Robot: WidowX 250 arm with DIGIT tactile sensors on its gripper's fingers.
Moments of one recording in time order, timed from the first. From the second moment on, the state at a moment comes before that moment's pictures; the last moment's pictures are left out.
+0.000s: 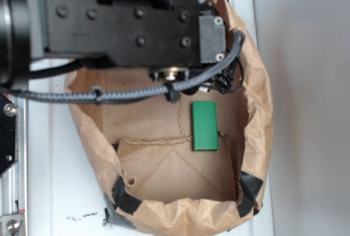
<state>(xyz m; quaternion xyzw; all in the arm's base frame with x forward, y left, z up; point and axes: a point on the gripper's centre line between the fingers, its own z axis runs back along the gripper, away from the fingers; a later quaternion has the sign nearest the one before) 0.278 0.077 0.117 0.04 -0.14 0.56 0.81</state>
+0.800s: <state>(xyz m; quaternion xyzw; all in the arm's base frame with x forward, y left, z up) 0.278 0.076 0.117 0.04 -0.14 0.56 0.81</state>
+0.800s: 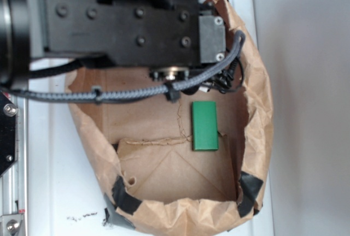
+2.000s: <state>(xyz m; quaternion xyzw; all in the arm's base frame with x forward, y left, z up) 0.291 0.113 0.067 0.08 -0.06 0.68 0.73</state>
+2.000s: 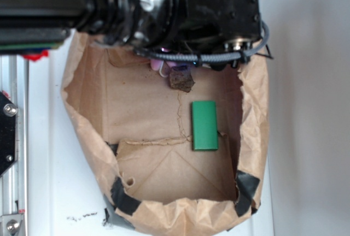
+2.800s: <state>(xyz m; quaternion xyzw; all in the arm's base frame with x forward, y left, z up) 0.258 0.110 0.068 -0.01 -0.06 0.72 0.69</state>
